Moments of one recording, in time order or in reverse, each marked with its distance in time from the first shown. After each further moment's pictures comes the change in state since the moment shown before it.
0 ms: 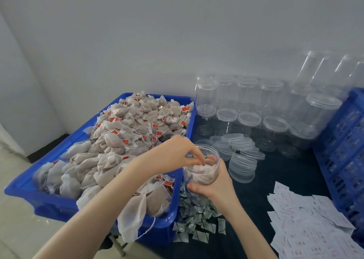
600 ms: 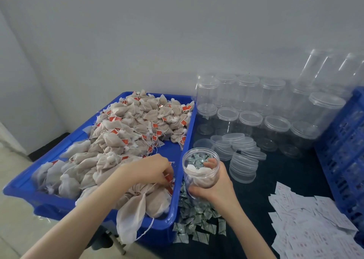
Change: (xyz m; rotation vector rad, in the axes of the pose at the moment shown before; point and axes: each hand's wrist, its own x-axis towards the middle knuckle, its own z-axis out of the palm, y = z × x) left_hand -0.025 -0.058 0.031 0.185 -0.371 -0.235; right_hand -0.001 0.006 -0.001 -0.055 0.015 0.031
